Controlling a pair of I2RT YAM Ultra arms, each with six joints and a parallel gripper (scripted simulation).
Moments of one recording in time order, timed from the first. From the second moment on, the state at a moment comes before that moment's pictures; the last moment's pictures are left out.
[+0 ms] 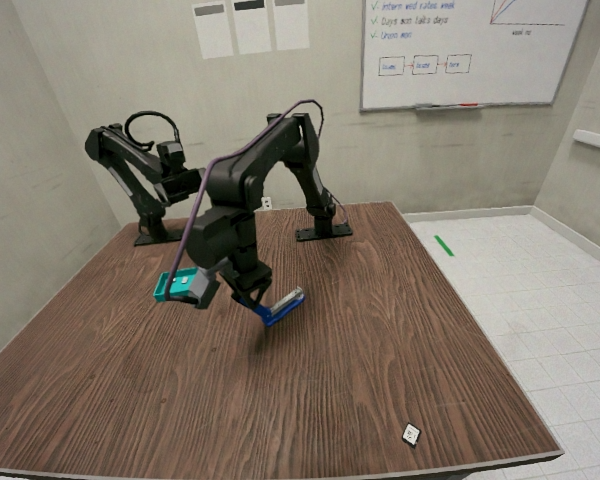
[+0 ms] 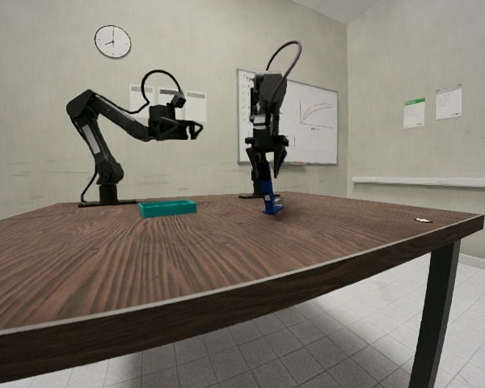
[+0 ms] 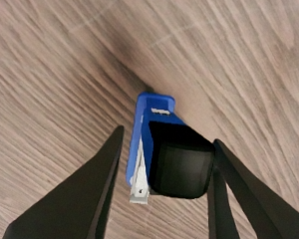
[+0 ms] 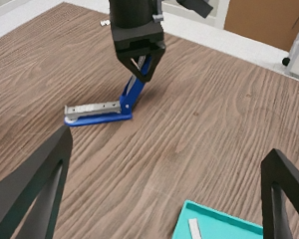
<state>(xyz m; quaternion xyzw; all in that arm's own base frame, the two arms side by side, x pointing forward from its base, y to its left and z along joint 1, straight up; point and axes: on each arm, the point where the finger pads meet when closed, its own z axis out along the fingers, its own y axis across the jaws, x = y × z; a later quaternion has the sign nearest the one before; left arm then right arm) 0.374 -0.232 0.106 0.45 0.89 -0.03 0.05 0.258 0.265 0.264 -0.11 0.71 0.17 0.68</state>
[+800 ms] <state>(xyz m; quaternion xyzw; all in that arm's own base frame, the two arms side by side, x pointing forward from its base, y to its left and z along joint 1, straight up) 0.378 -0.234 0.106 0.45 0.89 -0.03 0.06 0.258 0.265 0.264 -0.11 0.71 0.17 0.68</state>
